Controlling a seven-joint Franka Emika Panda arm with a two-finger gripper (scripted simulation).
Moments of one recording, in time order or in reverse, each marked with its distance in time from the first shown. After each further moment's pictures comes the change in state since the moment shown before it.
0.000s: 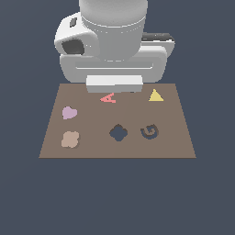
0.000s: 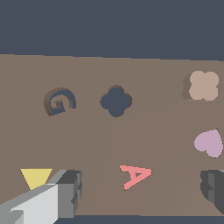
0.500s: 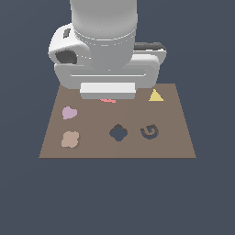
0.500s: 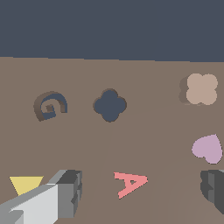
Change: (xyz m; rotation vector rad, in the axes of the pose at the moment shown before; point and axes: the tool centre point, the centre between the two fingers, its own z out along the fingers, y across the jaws) arm 0.008 0.012 0.010 0.001 0.001 0.004
